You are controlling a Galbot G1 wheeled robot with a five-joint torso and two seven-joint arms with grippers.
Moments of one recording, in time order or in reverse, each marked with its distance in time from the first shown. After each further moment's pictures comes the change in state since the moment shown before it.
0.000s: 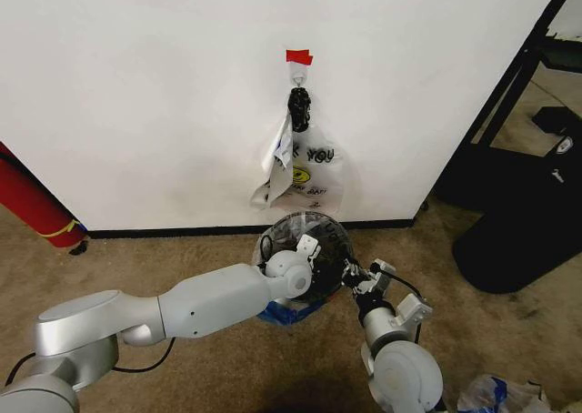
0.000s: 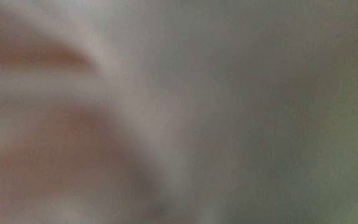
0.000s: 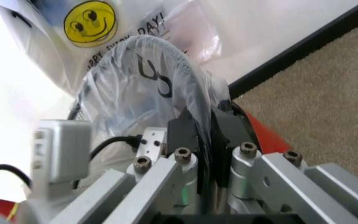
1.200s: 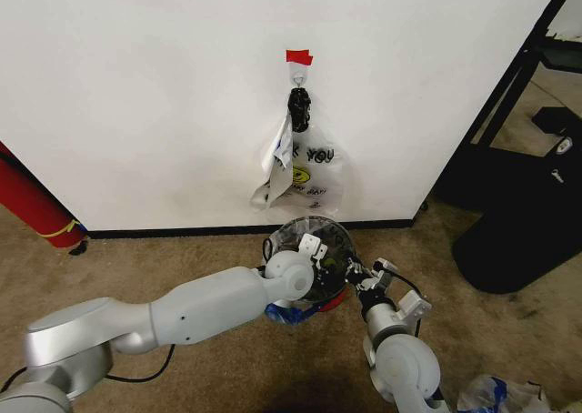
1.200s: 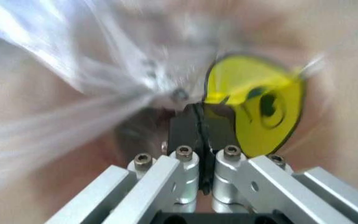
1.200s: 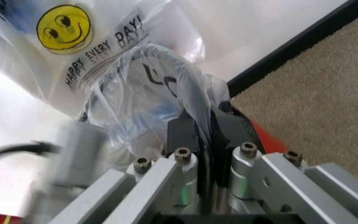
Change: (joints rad) left arm 0.020 0.100 -0.088 -0.263 -0.088 -0.034 -0.028; right arm 0.046 -0.009 0.039 -0.085 0.048 0.028 -0.024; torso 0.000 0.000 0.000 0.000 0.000
